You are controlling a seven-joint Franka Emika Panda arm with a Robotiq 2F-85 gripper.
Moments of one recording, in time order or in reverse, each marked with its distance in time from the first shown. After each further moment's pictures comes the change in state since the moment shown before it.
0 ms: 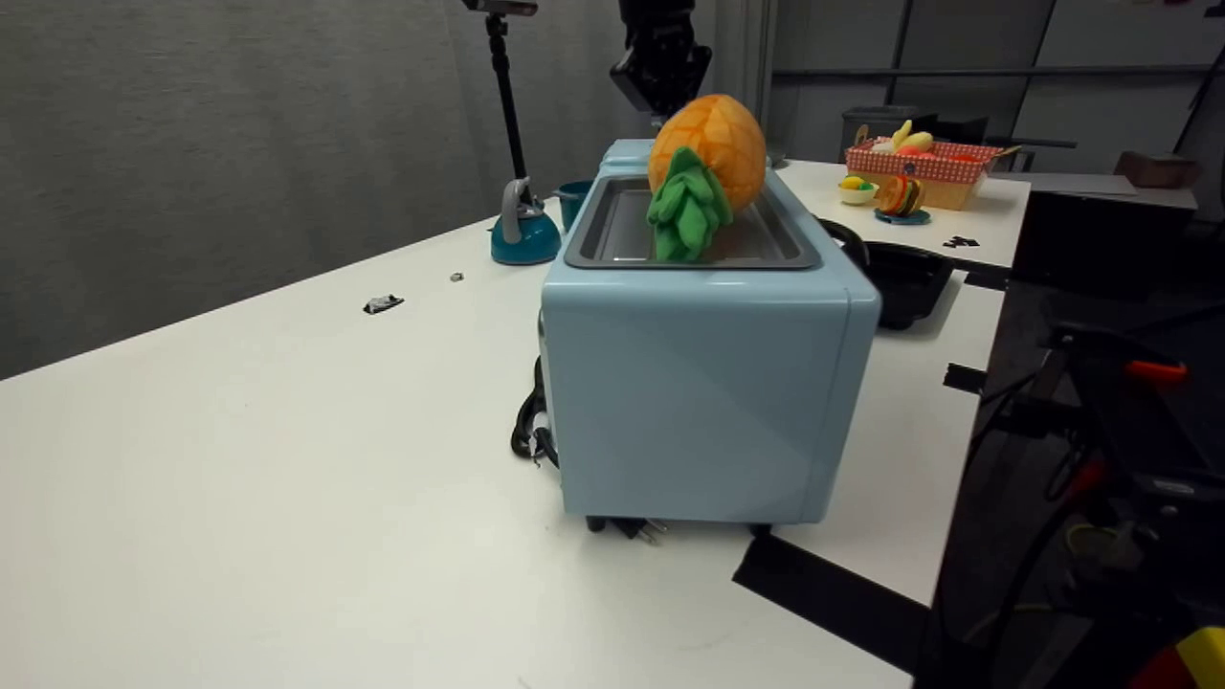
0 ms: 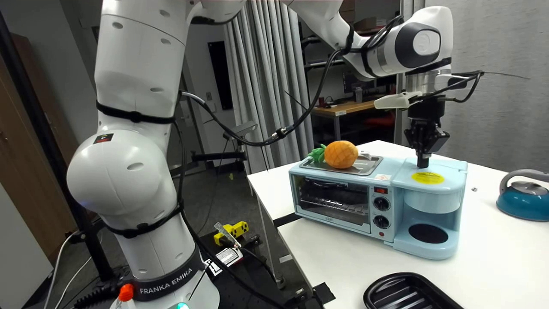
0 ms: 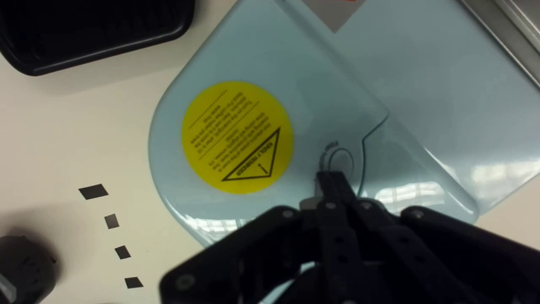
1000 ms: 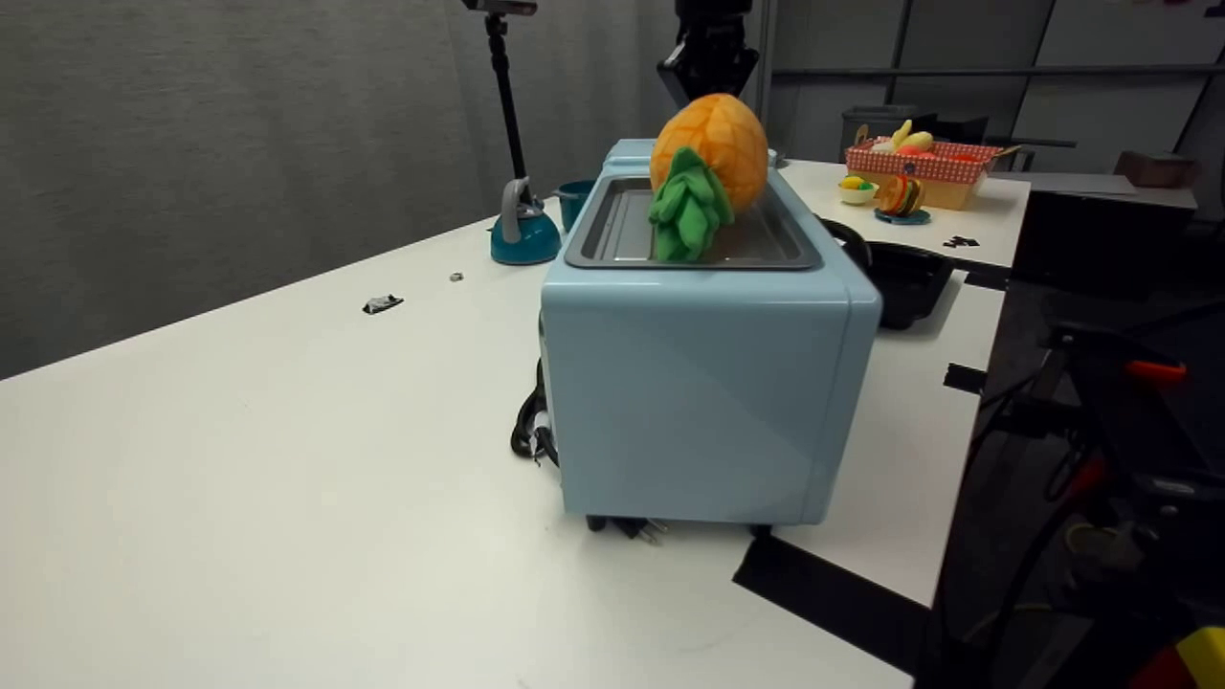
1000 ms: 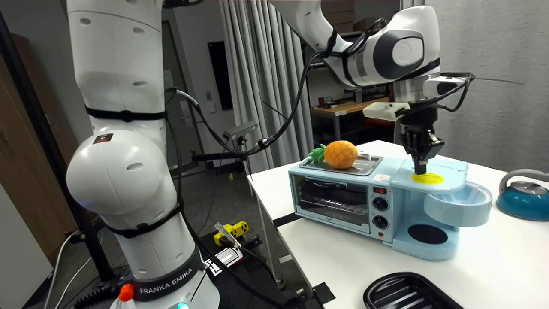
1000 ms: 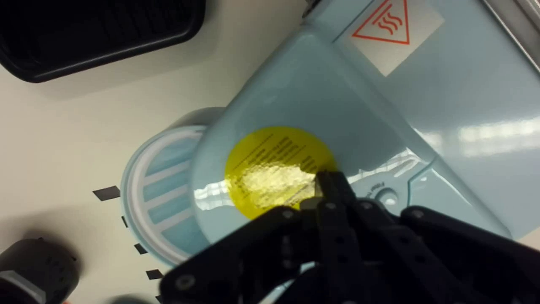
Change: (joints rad) arm -0.006 -0.179 -0.027 -0.306 -0.008 0.266 -0.006
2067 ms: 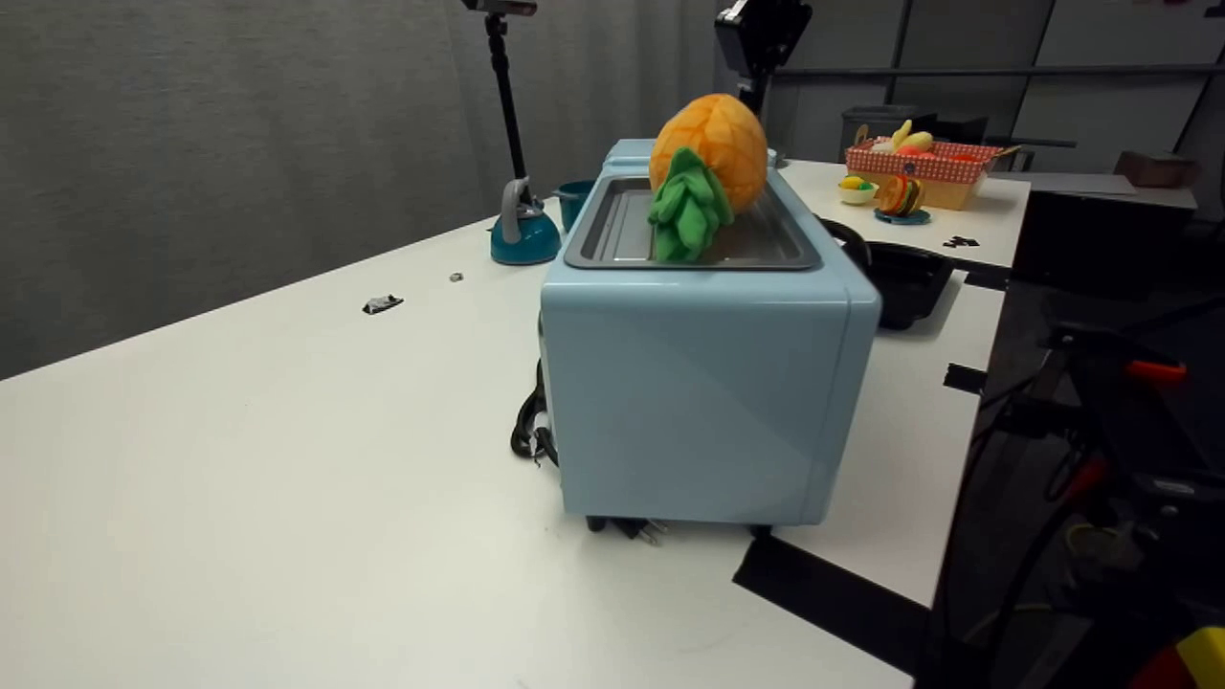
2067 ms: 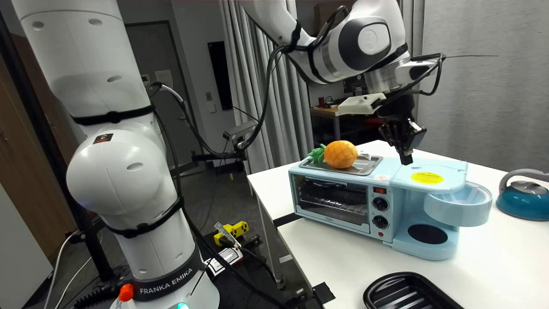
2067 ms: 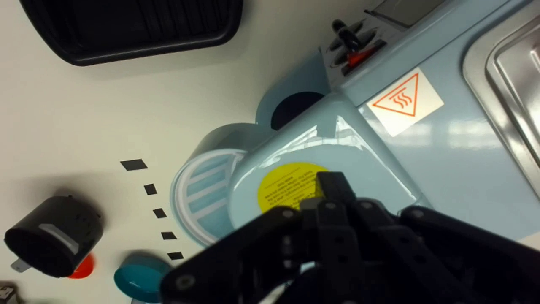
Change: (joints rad) arm 0.003 -0.250 0.006 -0.265 -0.141 0.129 0.005
